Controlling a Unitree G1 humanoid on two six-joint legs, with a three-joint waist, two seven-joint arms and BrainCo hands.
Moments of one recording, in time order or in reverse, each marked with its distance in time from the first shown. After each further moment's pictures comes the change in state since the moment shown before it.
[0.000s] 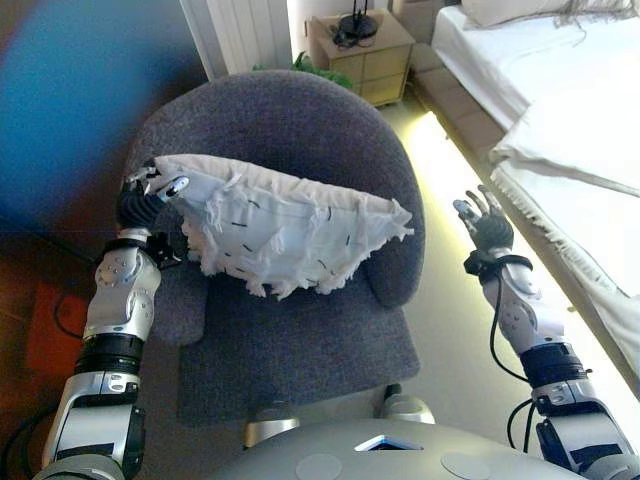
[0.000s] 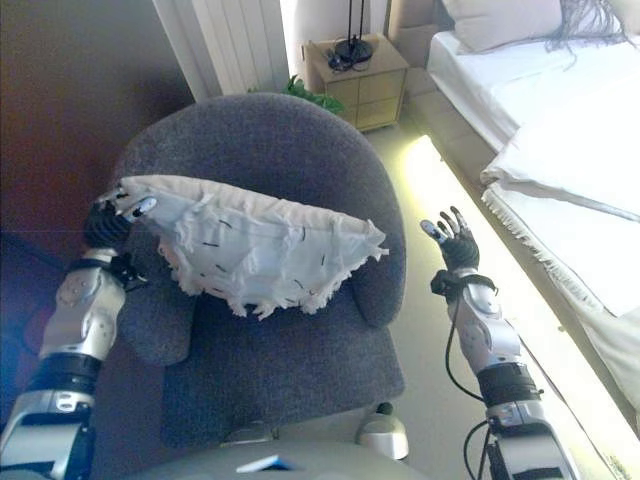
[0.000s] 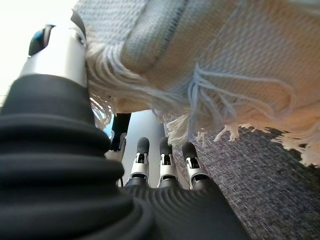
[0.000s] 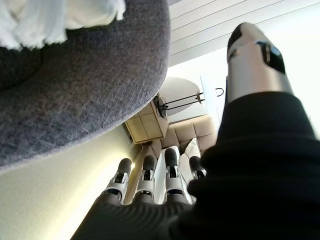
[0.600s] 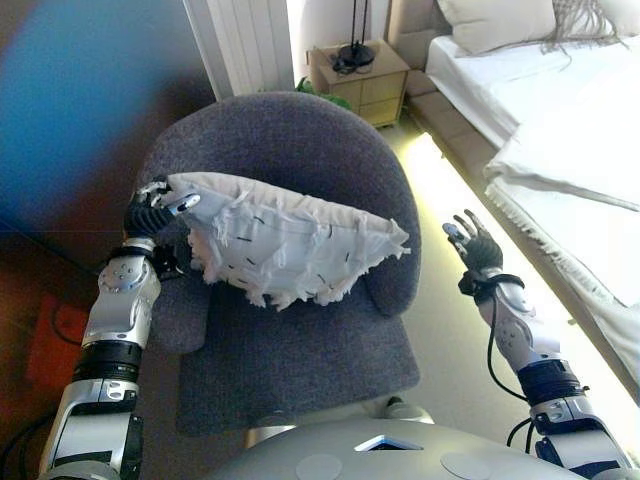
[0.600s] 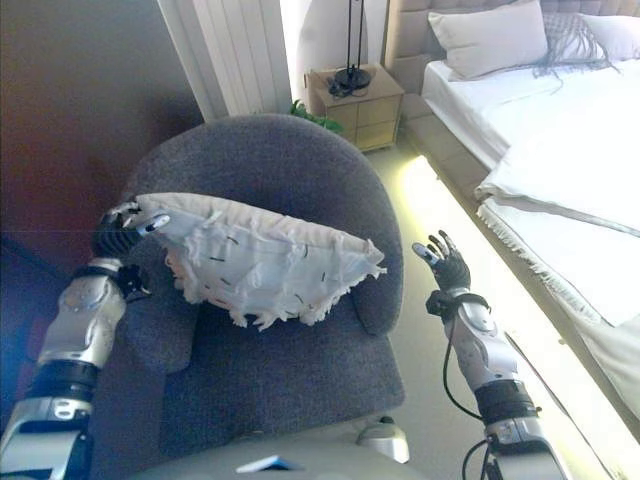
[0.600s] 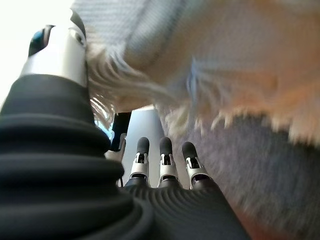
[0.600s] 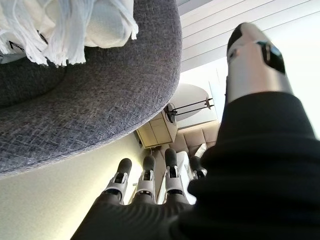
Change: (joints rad) left arm -0.039 0.034 -0.050 0.064 0.197 0.085 0.061; right arm 0.067 -0.007 0.011 -0.005 -0.015 0.061 0.044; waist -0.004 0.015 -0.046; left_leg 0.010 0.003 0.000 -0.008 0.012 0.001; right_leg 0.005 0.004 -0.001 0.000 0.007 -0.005
